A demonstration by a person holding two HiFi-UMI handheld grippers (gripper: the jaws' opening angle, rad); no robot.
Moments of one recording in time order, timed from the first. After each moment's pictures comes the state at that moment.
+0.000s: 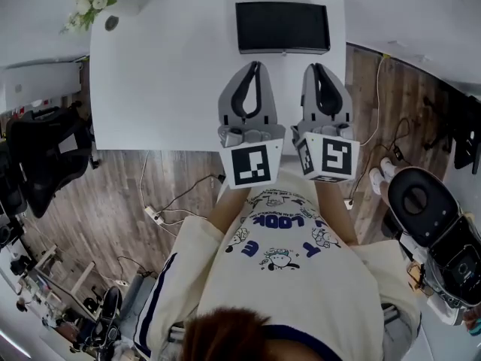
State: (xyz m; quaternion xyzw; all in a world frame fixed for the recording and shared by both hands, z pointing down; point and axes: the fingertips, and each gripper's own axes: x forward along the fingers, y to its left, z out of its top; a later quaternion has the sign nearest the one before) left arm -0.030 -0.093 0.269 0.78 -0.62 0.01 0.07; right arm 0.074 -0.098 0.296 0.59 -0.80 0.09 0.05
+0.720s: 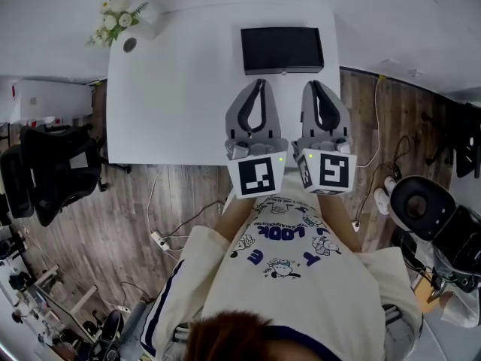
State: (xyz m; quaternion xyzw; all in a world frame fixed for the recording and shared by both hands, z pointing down) left arm -0.034 -0.072 0.232 0.79 -0.61 -0.01 0.03; right arm 0.062 -0.074 0.251 0.60 -0.80 0.03 0.02
